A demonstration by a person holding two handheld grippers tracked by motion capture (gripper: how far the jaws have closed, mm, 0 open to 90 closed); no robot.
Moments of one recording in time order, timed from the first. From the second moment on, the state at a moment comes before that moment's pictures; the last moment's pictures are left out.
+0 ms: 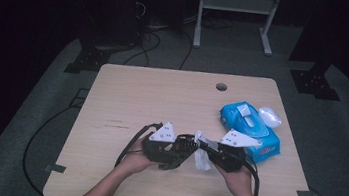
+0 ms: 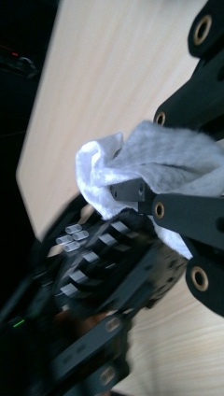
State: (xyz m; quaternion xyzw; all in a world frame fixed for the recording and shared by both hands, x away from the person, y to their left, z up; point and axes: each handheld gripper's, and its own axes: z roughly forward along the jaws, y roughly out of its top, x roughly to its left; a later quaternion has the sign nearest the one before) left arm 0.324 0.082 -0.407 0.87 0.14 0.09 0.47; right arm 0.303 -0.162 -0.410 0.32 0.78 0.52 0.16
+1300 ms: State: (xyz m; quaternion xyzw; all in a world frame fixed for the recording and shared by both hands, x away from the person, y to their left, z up) left arm 0.342 0.062 -0.415 0.90 0.14 0.05 0.41; right arm 0.307 -0.175 -0.413 0.33 0.78 0.51 0.15
